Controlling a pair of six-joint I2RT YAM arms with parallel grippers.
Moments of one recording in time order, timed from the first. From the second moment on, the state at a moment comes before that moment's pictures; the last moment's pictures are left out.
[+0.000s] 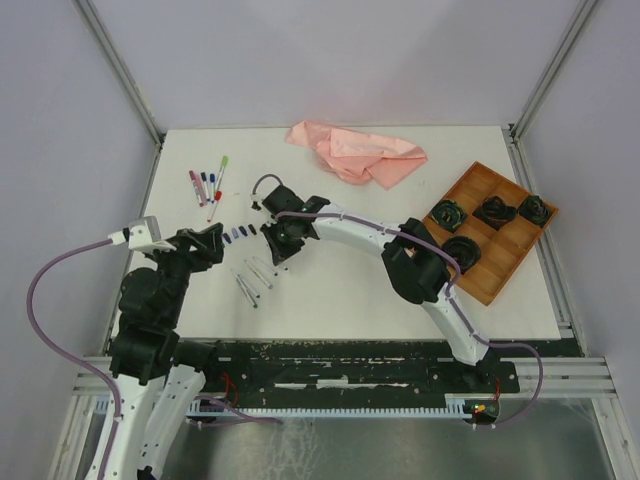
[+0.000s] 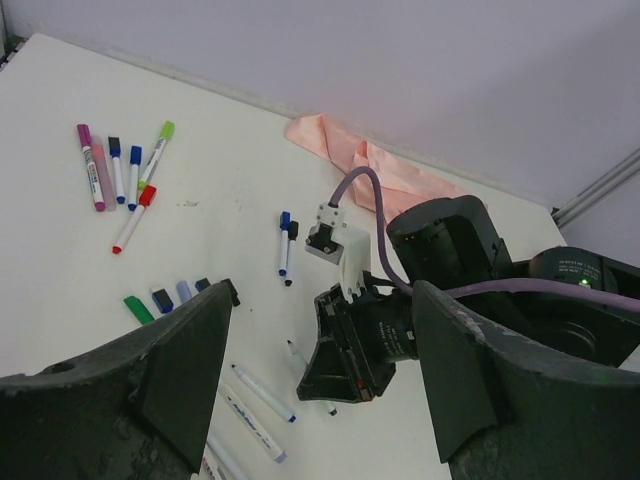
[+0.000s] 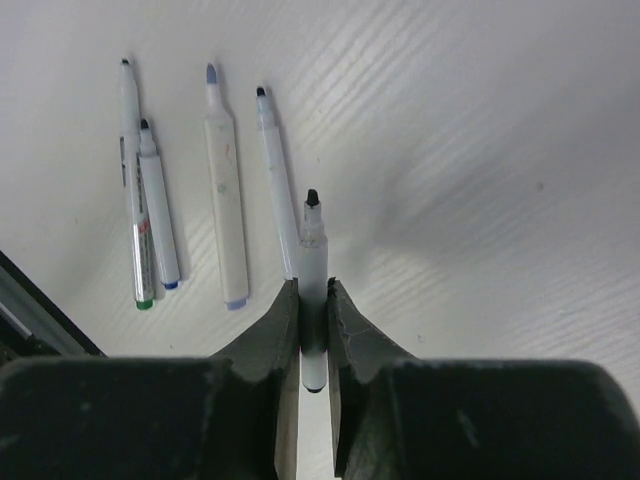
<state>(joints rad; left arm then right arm) -0.22 0.33 0.68 -0.34 -0.16 -0.42 0.91 2.31 1.93 -0.65 -0.22 0.29</state>
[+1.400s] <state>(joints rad) -0.17 0.31 0.65 -0.33 -0.10 -0.41 0.87 2.30 1.99 -0.67 -0.18 0.30</state>
